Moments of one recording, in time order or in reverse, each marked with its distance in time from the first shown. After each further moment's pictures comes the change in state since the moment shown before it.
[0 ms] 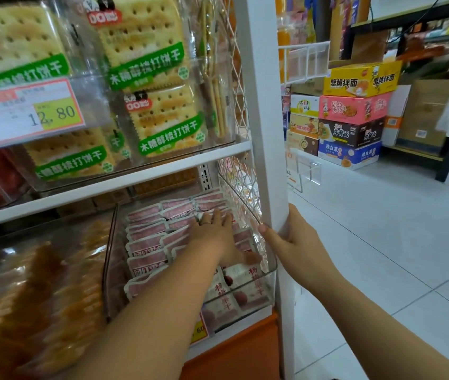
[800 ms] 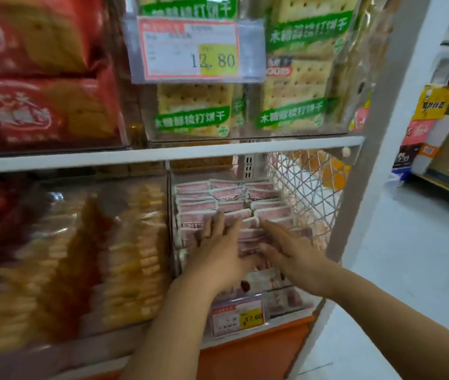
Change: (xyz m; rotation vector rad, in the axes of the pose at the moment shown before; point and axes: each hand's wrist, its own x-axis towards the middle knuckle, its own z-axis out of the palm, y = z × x) left_hand -0.073 -0.074 0.049 -0.573 0.187 -0.010; right_hand 0.010 -0.020 0.076 -0.505 -0.616 -0.087
